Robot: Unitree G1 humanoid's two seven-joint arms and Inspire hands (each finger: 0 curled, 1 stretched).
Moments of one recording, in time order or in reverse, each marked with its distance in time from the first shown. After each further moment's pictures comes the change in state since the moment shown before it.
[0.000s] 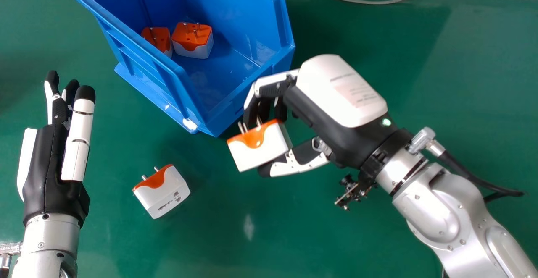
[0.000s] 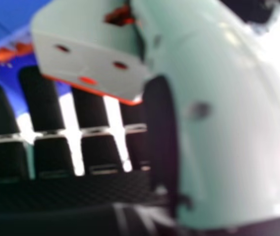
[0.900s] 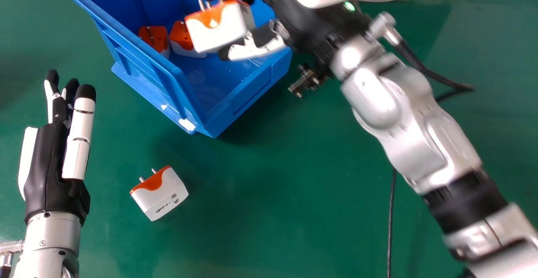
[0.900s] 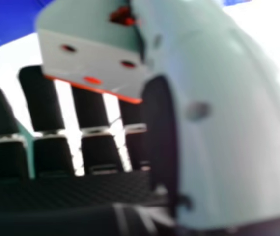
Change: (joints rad) left arm -0.010 0.000 -0.004 0.018 0.003 -0.012 0.009; right arm -0.597 0.161 0.048 0.501 -0.073 0.057 -0.154
